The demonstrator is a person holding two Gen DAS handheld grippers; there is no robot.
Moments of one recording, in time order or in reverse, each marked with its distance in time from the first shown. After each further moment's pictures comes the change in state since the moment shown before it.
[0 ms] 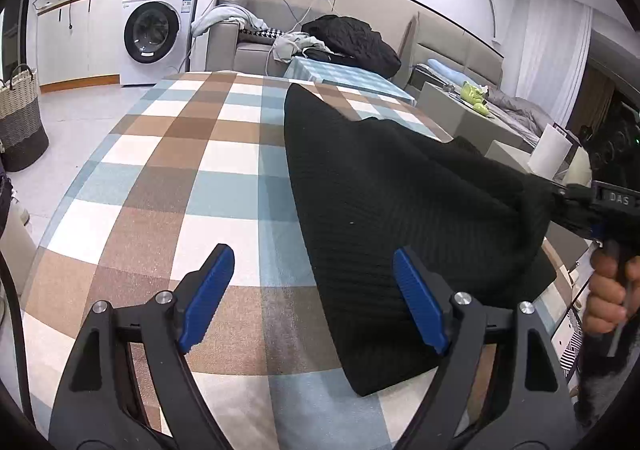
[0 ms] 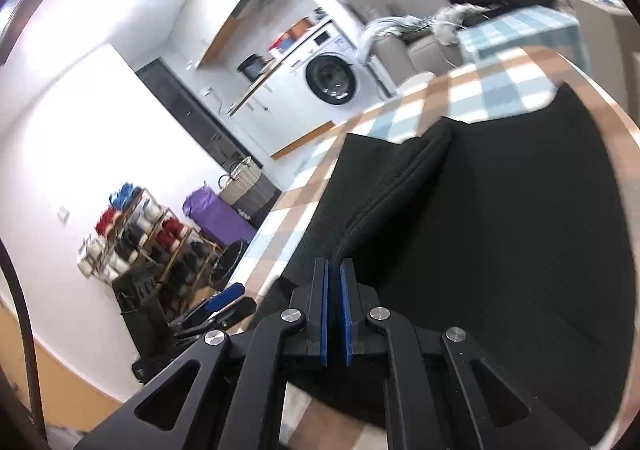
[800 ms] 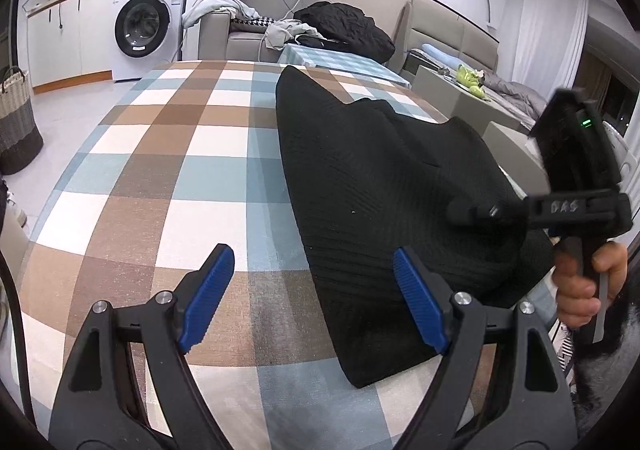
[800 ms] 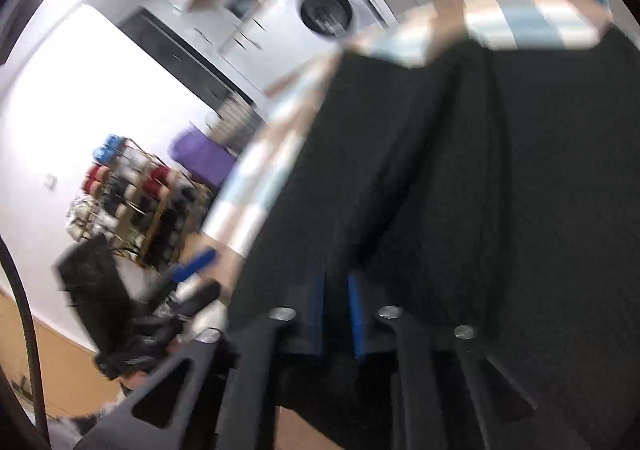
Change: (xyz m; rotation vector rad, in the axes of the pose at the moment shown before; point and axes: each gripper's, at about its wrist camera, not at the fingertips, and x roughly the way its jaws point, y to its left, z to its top) left arm 0.007 -0.009 -0.007 0.022 0.048 -0.011; right arm 0.089 -0.002 0.012 -0.060 0.190 0.023
